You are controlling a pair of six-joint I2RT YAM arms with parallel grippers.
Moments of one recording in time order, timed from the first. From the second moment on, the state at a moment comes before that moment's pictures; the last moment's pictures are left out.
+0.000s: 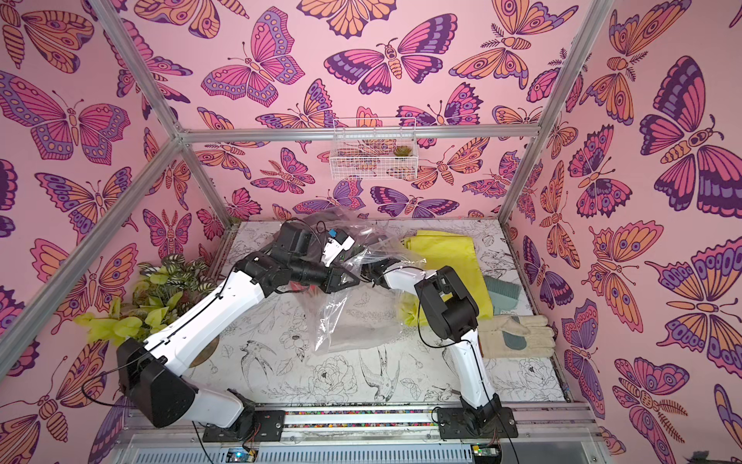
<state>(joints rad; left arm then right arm) -0.57 1.47 1.40 -0.68 0.69 -0.15 0.60 2.21 1.52 0.16 -0.02 1.29</state>
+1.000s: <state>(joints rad) -0.55 1.49 1.40 -0.64 0.63 -0.15 0.61 2.32 1.69 0.12 -0.04 1.24</state>
